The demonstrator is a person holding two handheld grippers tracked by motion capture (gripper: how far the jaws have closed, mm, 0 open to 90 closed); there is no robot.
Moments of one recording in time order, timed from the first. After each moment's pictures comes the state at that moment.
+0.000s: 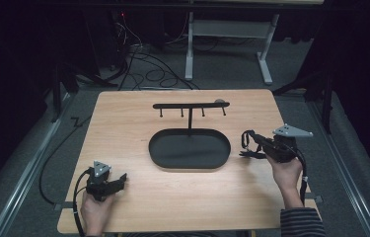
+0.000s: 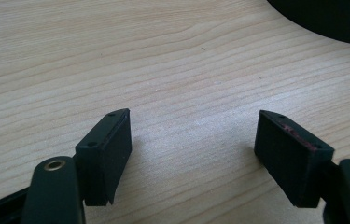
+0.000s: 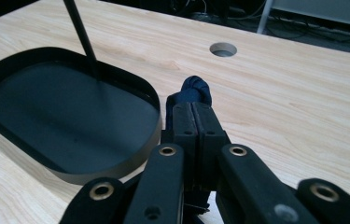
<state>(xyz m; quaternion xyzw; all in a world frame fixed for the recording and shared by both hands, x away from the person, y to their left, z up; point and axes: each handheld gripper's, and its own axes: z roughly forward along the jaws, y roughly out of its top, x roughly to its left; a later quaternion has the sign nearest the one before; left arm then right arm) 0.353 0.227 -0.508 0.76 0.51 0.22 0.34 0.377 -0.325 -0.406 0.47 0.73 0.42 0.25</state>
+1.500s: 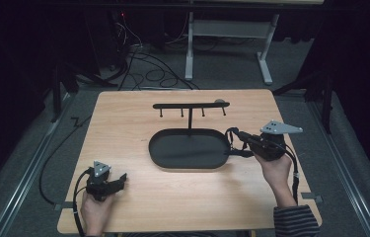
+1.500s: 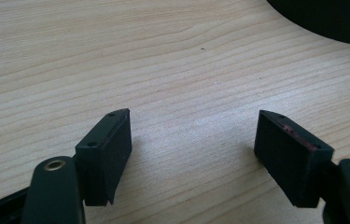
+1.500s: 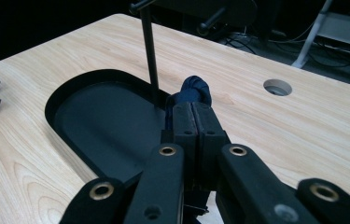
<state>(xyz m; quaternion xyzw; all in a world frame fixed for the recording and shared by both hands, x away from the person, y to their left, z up) 0.353 0.227 -0.508 0.76 0.51 0.22 0.34 0.374 -0.282 -0.378 0.40 0.76 0.46 0.22</state>
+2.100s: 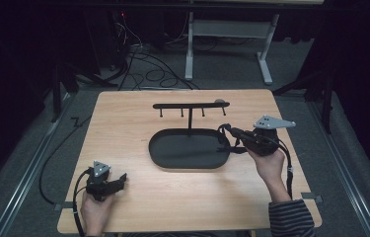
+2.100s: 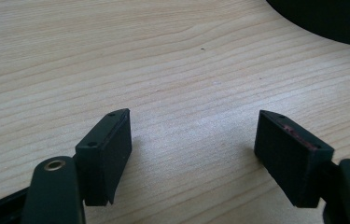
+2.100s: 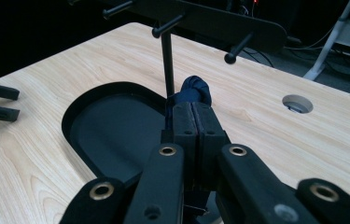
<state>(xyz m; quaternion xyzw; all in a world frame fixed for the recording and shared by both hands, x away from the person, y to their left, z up) 0.353 0.227 -0.508 0.76 0.51 0.22 0.34 0.385 -0.265 -0.369 0.39 0.76 0.47 0.21</state>
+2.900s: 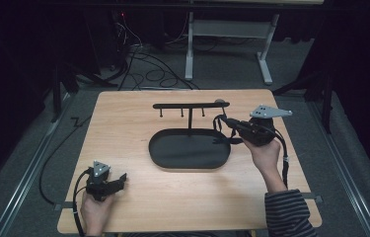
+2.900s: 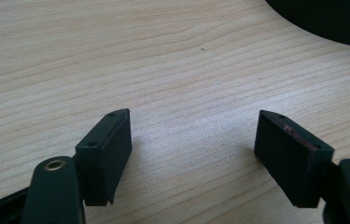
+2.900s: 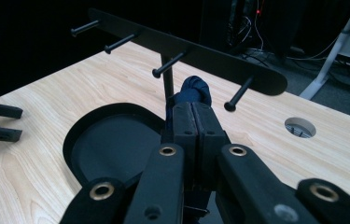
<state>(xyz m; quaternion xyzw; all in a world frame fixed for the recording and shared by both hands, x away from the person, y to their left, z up) 0.353 0.227 -0.508 0.75 0.52 0.22 0.34 0.404 -0.255 -0.350 0.38 0.76 0.49 0.21</state>
